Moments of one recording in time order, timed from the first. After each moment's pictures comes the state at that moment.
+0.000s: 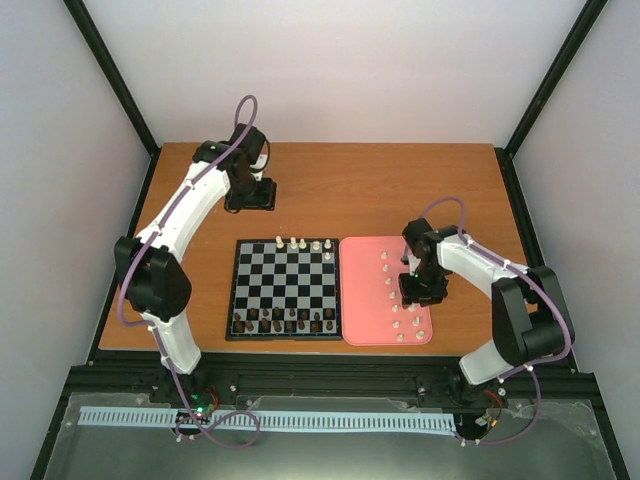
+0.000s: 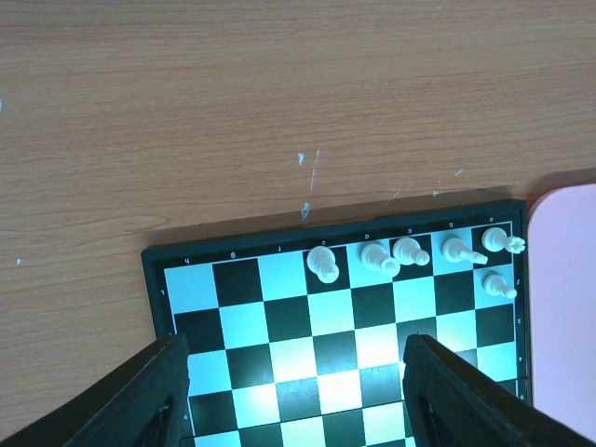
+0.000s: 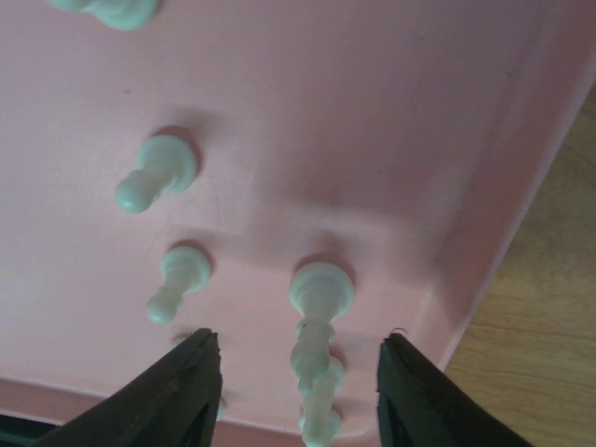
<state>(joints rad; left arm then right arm) -0.34 1.81 1.80 -1.20 0.01 -0.29 0.34 1.52 0.90 -1.03 -0.14 0.22</state>
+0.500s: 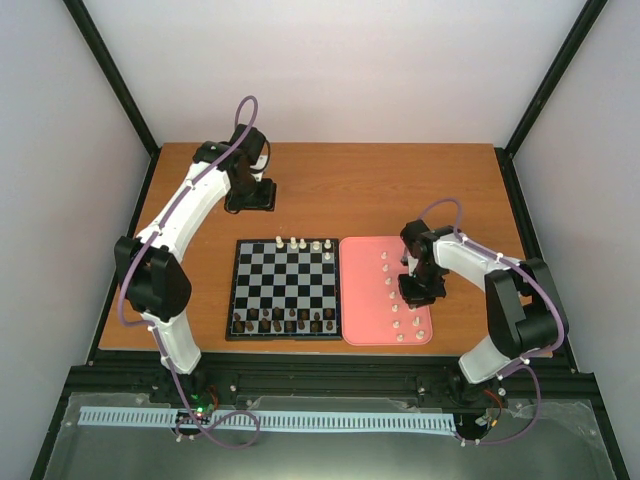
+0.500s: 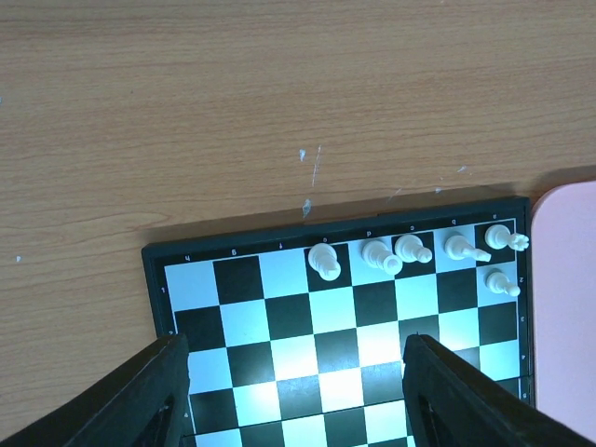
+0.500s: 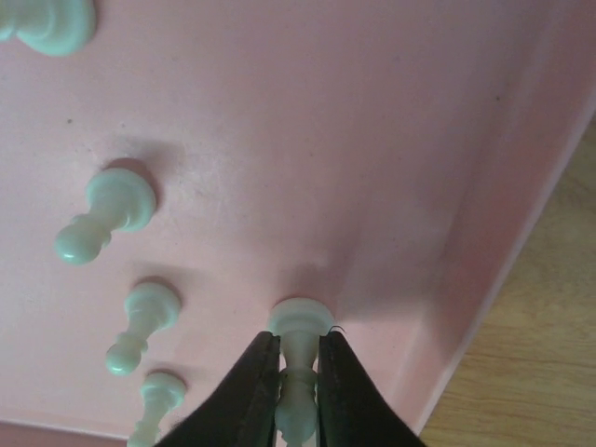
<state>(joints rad) -0.34 1.81 1.79 -1.20 0.01 -0.29 0.34 1.57 0.89 -0.98 -0.12 0.23</state>
